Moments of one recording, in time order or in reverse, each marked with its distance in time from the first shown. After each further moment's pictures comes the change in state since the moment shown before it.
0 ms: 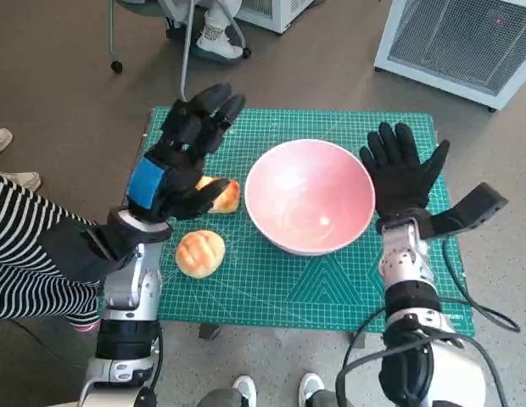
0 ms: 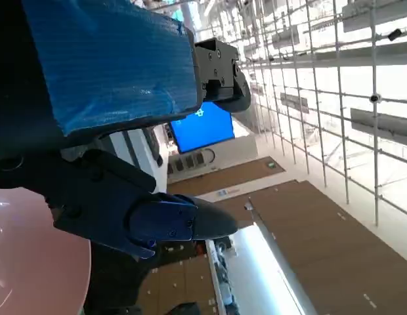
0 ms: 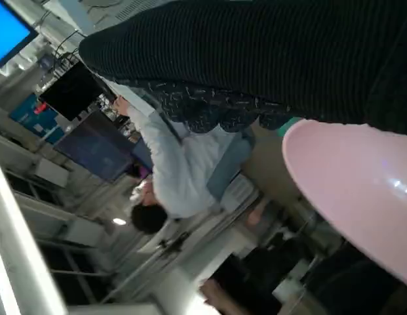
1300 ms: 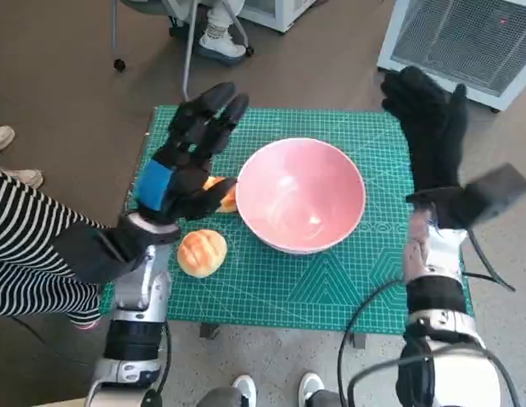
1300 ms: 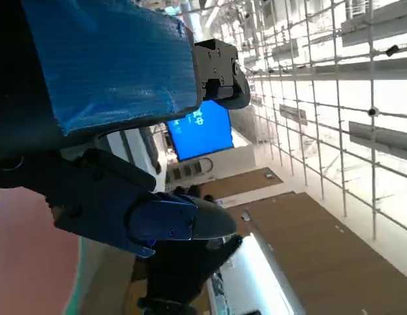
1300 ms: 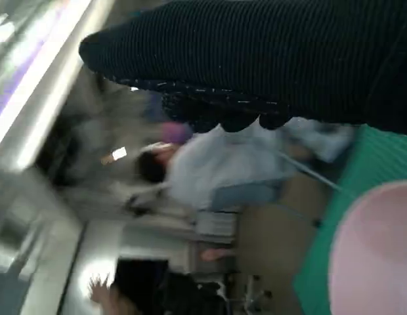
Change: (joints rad) left arm -0.027 -0.050 -0.044 0.020 0.016 -0.019 0.054; right arm 0.108 -0.104 0.353 -0.365 -0.322 -0.470 0.040
